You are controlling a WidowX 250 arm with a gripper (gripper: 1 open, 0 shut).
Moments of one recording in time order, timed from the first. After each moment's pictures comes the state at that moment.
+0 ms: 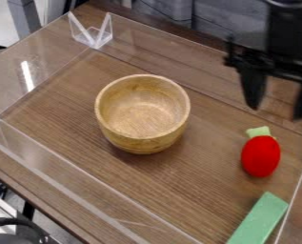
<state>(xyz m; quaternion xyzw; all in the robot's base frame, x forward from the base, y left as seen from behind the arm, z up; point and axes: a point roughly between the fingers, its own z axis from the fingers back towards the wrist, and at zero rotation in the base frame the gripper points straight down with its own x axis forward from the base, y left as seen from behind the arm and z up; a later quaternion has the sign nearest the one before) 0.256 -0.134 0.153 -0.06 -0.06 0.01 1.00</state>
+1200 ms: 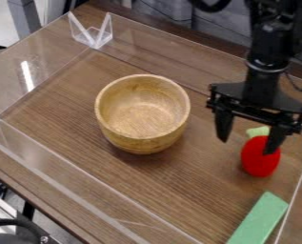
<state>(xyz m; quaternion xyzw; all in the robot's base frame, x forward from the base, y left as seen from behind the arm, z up) 0.278 -0.104 0.074 -0.02 0.00 0.07 1.00</state>
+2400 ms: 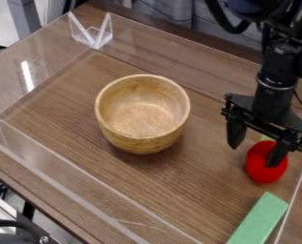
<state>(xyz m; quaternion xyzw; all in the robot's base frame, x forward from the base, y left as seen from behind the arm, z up) 0.294 -0.117 0.044 -0.02 0.02 -0.06 1.00</state>
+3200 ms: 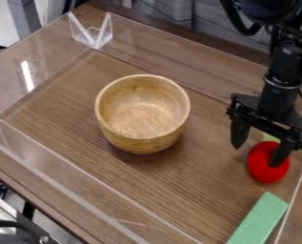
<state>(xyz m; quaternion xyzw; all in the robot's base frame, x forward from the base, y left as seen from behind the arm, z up) 0.305 -0.119 0.037 -0.01 0.04 -0.05 1.00</state>
